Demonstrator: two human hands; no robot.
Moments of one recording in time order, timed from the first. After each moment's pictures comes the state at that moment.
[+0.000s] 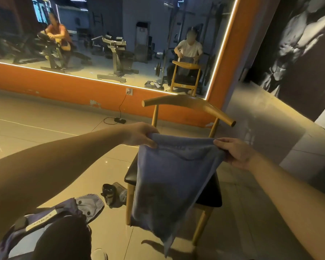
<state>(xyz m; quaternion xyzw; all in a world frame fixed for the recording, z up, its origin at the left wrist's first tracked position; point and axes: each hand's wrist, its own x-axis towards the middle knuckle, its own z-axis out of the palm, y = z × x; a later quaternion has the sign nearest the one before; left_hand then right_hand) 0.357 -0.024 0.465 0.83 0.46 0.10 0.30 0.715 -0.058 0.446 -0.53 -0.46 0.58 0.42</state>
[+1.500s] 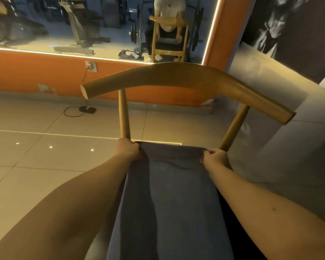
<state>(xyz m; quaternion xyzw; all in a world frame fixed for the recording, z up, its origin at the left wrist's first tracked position) 0.448 0.362 0.168 0.45 0.73 0.32 0.40 0.734 0.296 0.169 -0.81 -0.25 0.29 0.44</state>
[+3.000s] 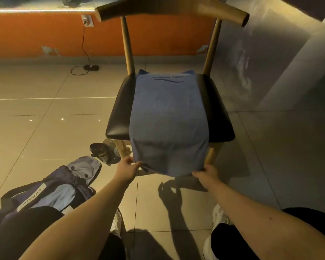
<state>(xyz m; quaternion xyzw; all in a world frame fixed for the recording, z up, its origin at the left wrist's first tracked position) 0.379 -0.074 0.079 0.48 0.69 0.23 0.49 0.664 -0.135 0.055 -0.77 -0.30 0.45 0.34</state>
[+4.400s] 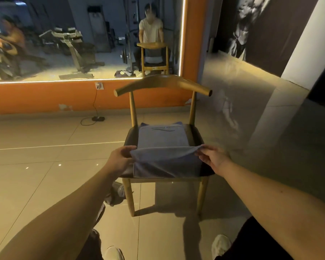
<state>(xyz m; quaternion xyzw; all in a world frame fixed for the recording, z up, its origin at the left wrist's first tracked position) 0.354 -0.059 0.319 0.64 0.56 0.31 0.44 0.708 -0.102 0.302 -0.58 -0.21 0.54 0.58</state>
